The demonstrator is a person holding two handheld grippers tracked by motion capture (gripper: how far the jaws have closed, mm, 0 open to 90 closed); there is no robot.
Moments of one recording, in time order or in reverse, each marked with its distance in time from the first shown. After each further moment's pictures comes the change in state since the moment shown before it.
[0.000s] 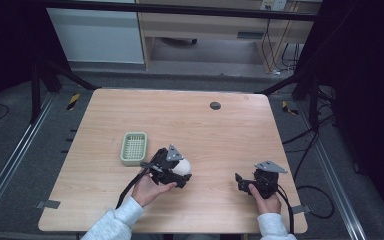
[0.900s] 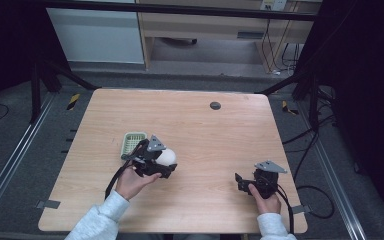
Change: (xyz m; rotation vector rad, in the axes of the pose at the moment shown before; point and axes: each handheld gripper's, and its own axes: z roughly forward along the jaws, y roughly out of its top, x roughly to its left) left arm 0.036 -0.005 -0.034 -0.030 0.067 -0.047; right arm 0.000 0.000 0.001 0.003 -0.004 -0.003
